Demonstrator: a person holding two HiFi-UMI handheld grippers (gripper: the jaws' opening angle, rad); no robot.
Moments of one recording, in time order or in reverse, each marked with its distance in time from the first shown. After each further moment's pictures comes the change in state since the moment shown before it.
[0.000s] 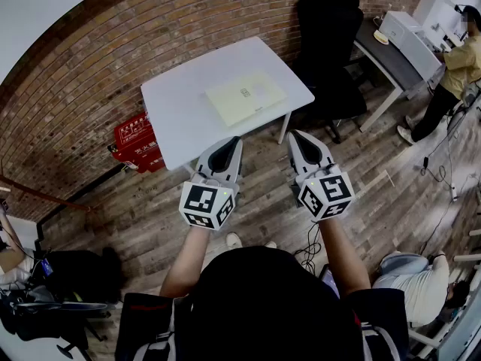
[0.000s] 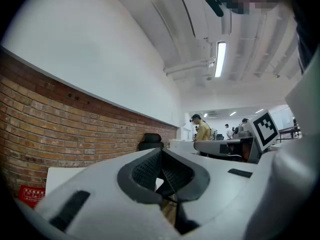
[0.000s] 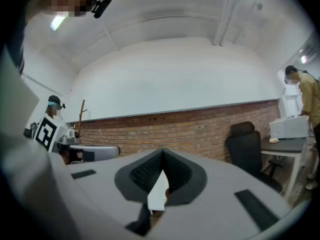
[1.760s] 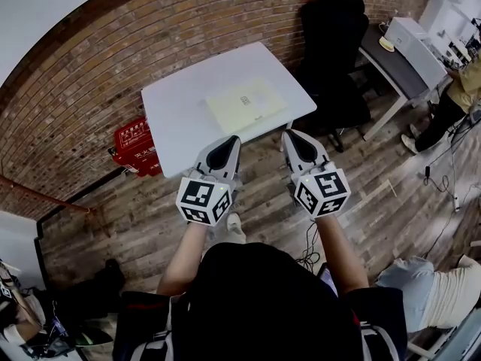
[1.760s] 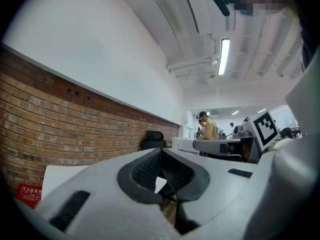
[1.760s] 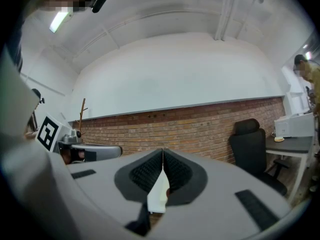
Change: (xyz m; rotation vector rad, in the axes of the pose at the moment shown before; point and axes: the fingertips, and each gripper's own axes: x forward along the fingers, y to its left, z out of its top) left arm 0.039 0.021 -0.015 -0.020 0.024 0.017; right arm 0.038 -0.025 -0.012 -0.001 0.029 0.041
